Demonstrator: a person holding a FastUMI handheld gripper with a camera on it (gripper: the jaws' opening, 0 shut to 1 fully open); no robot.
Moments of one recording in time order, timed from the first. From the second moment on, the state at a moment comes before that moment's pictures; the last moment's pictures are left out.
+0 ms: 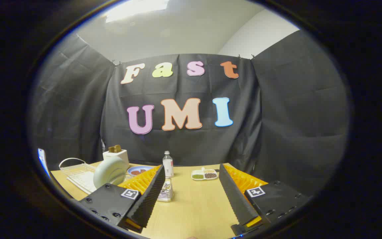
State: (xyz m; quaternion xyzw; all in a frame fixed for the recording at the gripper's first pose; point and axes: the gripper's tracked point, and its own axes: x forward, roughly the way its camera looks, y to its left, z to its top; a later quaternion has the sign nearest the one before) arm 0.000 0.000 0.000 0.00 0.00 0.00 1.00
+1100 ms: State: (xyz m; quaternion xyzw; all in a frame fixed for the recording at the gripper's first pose) arm 0.013 -0.004 -0.009 0.01 0.02 -0.01 1.00
